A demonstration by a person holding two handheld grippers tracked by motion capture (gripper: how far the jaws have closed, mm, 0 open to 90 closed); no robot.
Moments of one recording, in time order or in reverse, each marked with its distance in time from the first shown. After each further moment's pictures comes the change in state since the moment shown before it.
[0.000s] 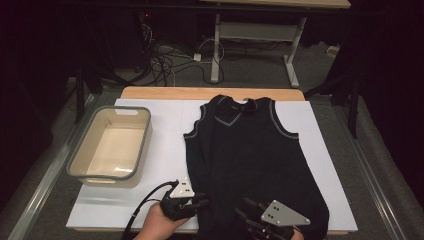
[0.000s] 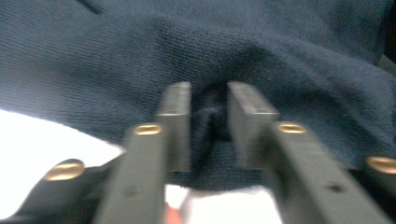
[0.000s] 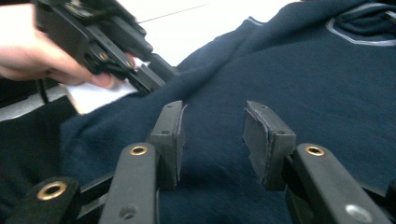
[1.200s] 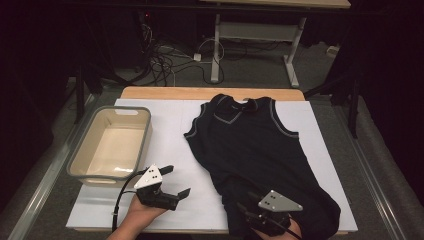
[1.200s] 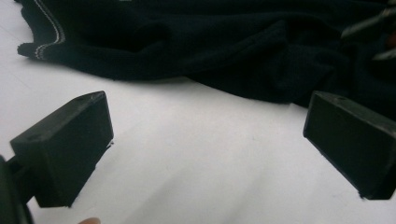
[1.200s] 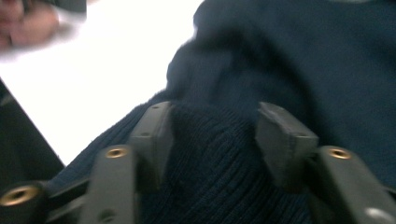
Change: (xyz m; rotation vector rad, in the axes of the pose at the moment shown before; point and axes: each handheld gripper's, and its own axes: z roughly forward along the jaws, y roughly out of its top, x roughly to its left) left arm 0.053 -0.022 -0.037 -0.271 0.089 -0.040; right arm -0.015 -0.011 0.027 0.127 -0.052 0.059
